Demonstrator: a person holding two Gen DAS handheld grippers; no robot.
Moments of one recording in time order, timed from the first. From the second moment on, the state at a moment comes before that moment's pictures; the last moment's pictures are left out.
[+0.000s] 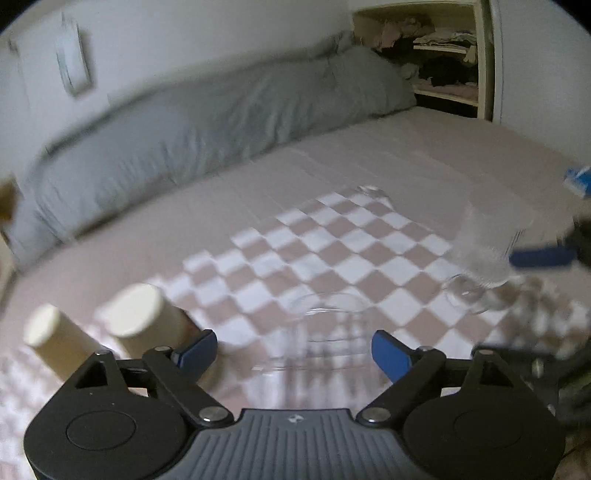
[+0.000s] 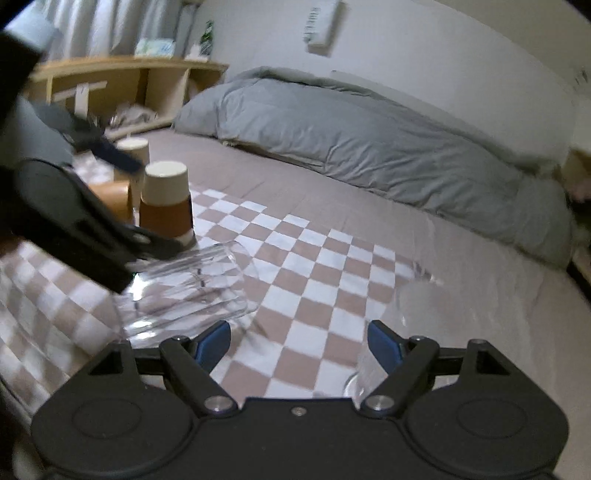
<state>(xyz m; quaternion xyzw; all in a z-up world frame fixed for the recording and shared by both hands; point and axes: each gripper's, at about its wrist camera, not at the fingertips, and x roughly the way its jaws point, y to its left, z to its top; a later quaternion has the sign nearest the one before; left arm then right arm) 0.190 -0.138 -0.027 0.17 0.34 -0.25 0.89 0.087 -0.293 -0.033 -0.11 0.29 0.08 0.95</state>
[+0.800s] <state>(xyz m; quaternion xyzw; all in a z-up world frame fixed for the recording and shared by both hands) 0.263 -0.174 -0.065 0.14 0.49 -0.24 0.82 0.048 -0.333 -0.087 0.07 0.33 0.00 0.94</state>
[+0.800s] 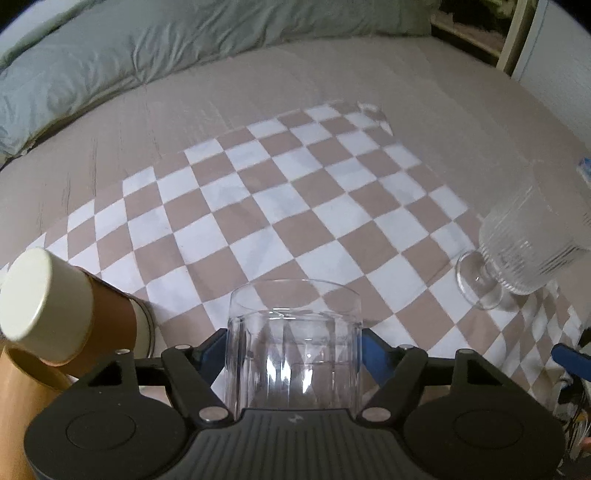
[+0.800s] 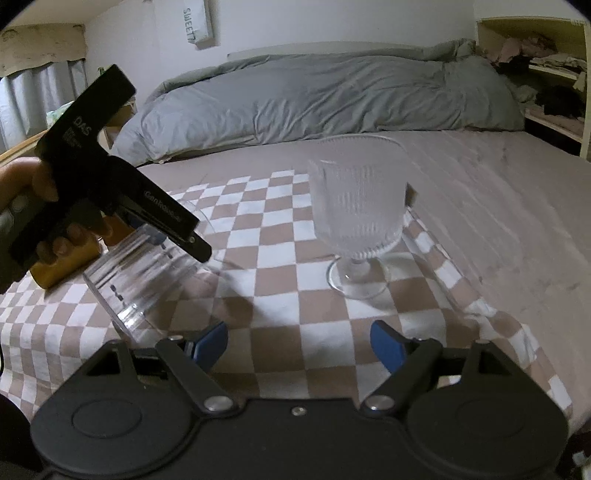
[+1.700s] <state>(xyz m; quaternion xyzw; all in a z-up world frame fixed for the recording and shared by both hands) 0.169 -0.207 -0.057 0.07 0.19 -0.32 0.93 0.036 -0.358 -0.075 0.09 0.29 -0.04 0.95</state>
